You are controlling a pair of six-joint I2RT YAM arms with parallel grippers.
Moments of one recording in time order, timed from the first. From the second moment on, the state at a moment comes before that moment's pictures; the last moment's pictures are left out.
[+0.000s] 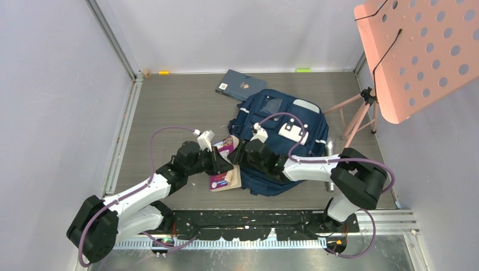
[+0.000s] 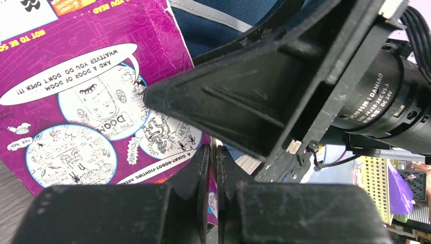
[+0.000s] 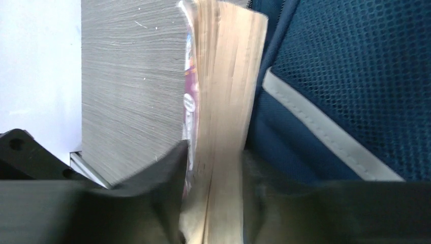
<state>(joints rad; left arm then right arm) -0.64 1.01 0.39 0.15 0.34 -0.73 0.99 1.57 0.74 0.30 0.22 1.02</state>
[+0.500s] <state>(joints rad) -0.64 0.77 0.58 -0.23 0.28 -0.59 0.97 1.31 0.68 0.24 0.28 0.89</state>
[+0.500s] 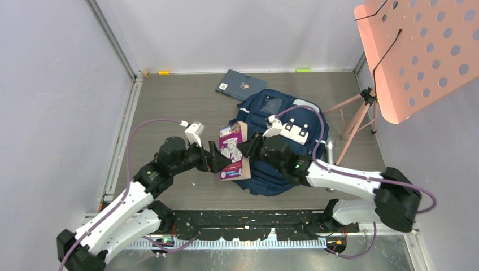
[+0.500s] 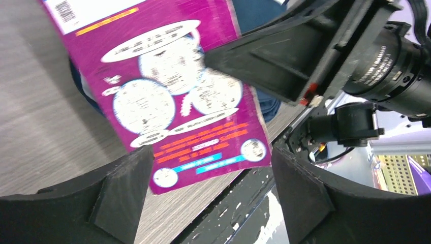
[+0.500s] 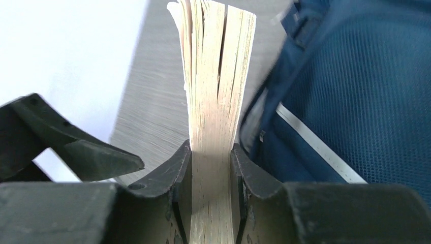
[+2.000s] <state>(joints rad) -0.57 0.63 0.87 -0.47 0.12 -0.55 0.96 0.80 0.82 -0.18 0.22 0.43</state>
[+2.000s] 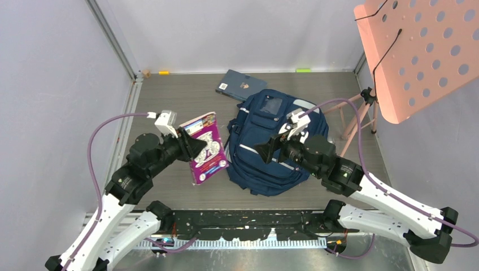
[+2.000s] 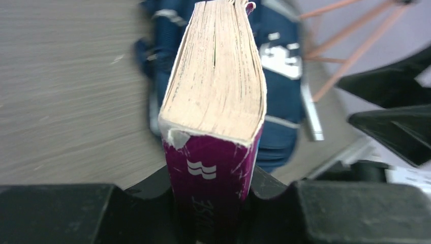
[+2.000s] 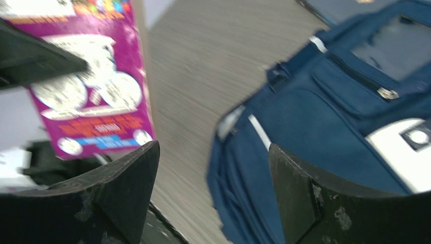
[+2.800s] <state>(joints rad) -0.11 0.78 0.82 -0.66 0.26 -0.21 1.16 1.56 1.04 -0.42 0.59 0.17</state>
